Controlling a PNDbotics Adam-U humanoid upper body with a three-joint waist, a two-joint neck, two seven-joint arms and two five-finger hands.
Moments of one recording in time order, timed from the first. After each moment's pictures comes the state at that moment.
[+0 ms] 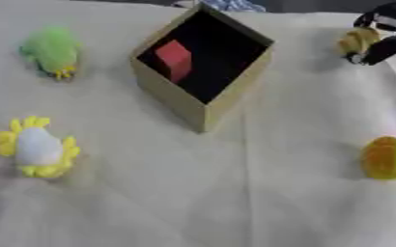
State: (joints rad) left arm -0.33 0.41 0.17 -1.98 -0.06 -0.11 0.57; right arm -1.23 -0.64 0.08 -0.72 1.18 -0.10 0.48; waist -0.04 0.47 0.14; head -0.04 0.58
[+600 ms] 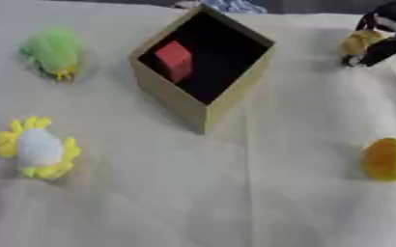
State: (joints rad) left arm -0.33 0.41 0.17 -1.98 -0.06 -0.11 0.57; right arm -1.23 -0.63 0.08 -0.72 1.24 -0.10 0.37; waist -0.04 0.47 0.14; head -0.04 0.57
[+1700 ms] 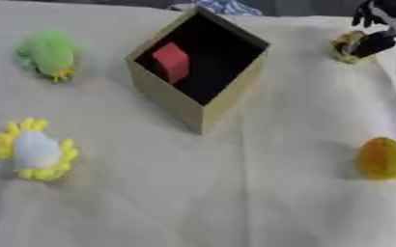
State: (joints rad) left arm -0.33 0.41 0.17 -1.98 -0.06 -0.12 0.58; right arm -1.23 -0.62 0.10 -0.75 1.17 -0.11 0.25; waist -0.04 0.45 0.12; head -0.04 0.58
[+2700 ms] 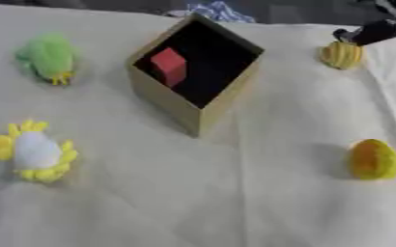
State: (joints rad) left arm -0.32 0.41 0.18 -1.98 -0.07 -0.13 0.58; right arm -1.22 -0.65 0.12 -0.80 1.34 -0.09 0.26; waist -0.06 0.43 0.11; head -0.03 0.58
